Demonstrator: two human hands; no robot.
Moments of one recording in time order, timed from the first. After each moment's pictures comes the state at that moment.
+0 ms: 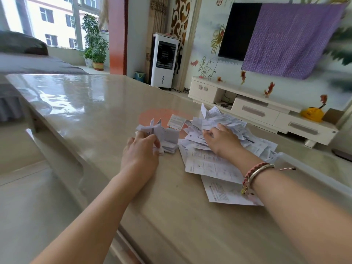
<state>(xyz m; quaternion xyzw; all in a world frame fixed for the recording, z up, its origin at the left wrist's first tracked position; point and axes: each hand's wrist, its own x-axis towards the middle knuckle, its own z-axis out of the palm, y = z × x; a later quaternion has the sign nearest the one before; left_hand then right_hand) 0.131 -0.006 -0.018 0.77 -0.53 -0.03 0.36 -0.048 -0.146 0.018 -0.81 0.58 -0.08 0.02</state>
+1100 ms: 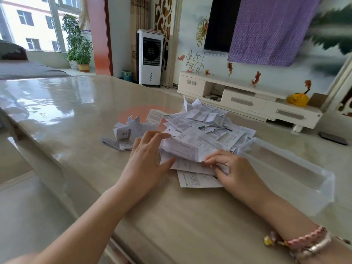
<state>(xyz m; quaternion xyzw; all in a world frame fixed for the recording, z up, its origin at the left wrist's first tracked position) 0.069 0.003 -0.024 0.64 -0.65 -0.01 0.42 -0.156 -0.047 -0.009 -0.87 0.37 -0.30 0.12</state>
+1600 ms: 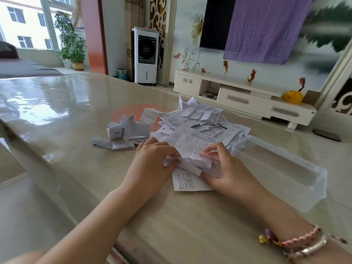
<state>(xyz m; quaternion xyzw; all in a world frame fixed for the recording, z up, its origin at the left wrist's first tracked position) 0.048 0.000 -0.020 0.57 -0.69 0.02 0.44 -0.156 -0.035 -0.004 -0.83 0.45 -0.26 0.19</state>
